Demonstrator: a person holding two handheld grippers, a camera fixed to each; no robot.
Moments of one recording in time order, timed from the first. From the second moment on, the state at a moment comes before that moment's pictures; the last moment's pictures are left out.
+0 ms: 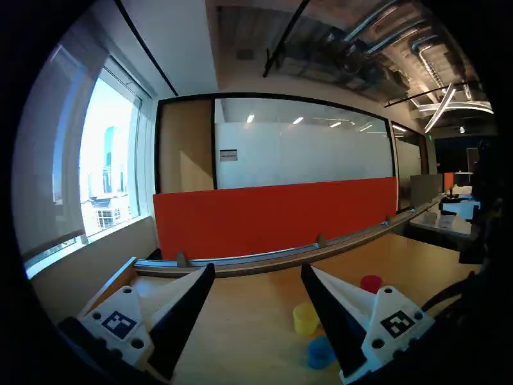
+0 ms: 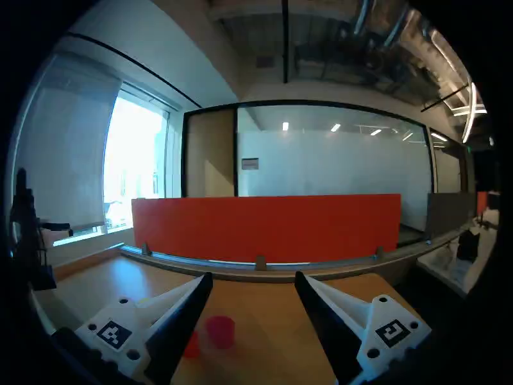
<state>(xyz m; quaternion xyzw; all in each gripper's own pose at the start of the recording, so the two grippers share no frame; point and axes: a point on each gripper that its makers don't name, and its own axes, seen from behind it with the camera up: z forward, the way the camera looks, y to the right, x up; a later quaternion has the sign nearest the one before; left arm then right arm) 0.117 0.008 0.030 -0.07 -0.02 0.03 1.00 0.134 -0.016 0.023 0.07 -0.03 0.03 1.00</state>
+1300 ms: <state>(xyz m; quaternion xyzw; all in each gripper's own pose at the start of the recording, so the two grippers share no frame) 0.116 0.087 0.024 -0.32 -0.02 0.04 0.95 0.146 -0.135 0.004 0.38 -0.03 -0.01 0.93</state>
